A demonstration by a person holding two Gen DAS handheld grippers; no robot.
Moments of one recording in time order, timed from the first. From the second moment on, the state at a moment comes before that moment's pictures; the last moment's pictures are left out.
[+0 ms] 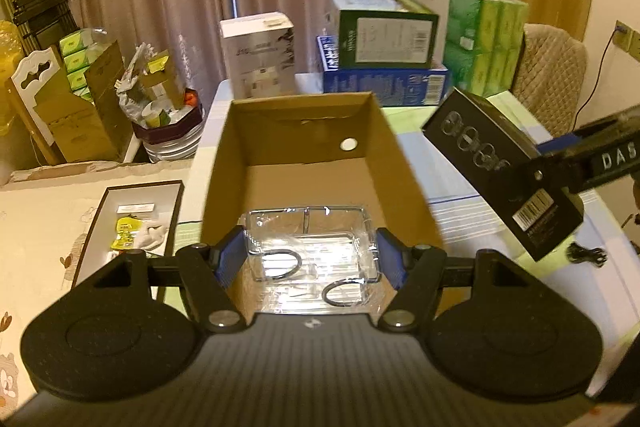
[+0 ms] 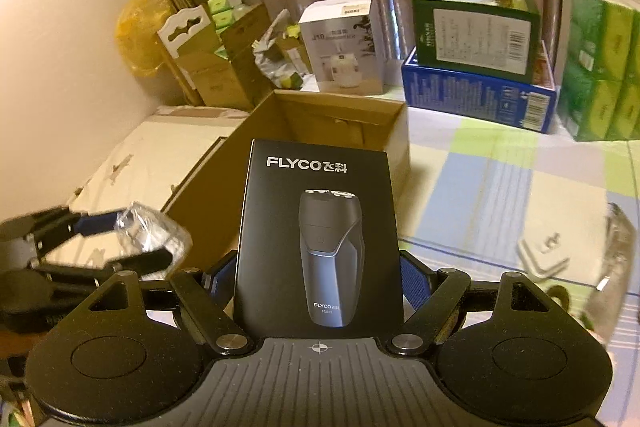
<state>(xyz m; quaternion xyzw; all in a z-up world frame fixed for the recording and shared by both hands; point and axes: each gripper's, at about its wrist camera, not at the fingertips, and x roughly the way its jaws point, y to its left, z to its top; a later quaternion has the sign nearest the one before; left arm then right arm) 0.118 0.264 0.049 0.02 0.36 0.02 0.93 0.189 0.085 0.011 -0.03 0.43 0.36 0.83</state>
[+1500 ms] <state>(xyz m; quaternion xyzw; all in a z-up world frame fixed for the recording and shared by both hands) 0.112 0.305 0.023 0.01 0.36 0.05 0.93 0.199 0.105 -0.007 0.04 0.43 0.35 0.83</state>
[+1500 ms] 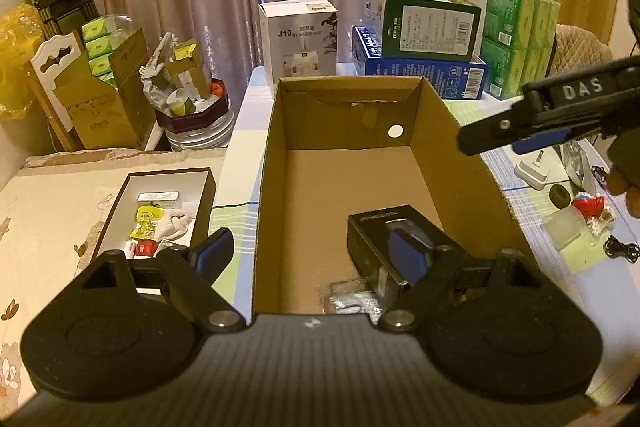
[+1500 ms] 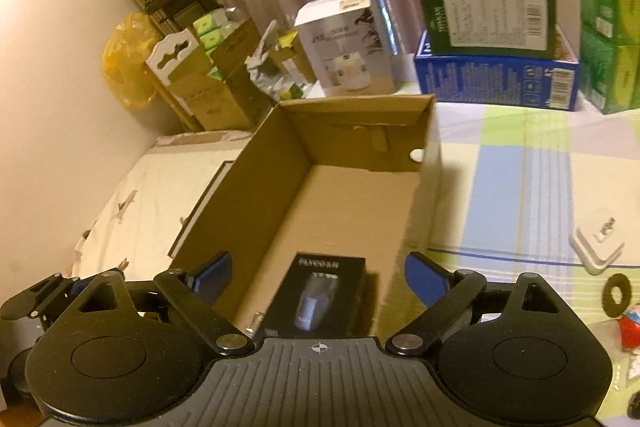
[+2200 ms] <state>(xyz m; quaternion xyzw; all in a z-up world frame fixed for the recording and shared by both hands) 0.067 0.235 0.067 -0.03 0.32 0.04 0.95 0.109 -0.033 0.045 0.04 0.35 0.29 0.89</state>
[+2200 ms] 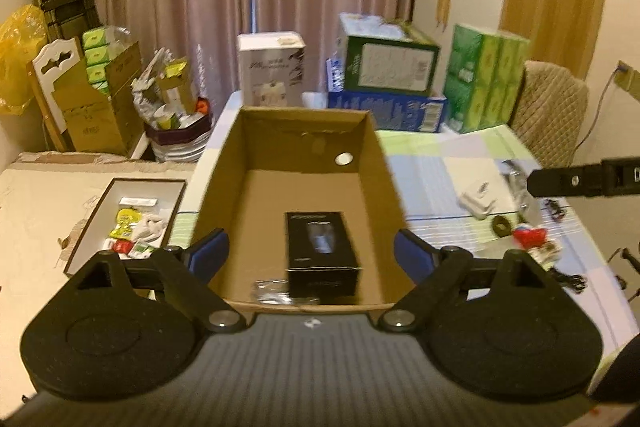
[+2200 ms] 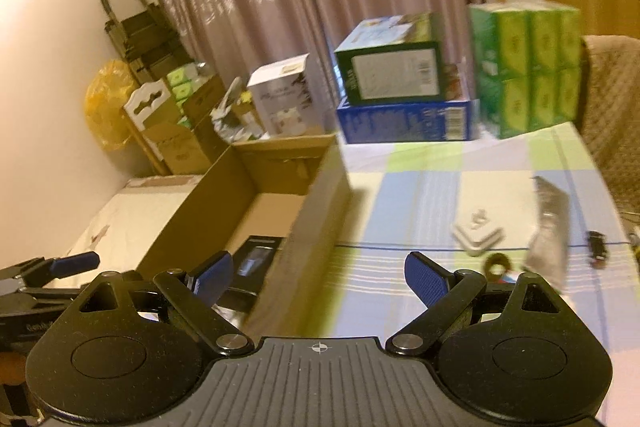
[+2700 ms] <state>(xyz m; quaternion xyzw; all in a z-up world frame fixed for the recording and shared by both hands) 0.034 0.135 0.093 -0.03 0.29 -0.05 0.96 0.043 -0.162 0.051 0.05 0.33 0.19 0.92</state>
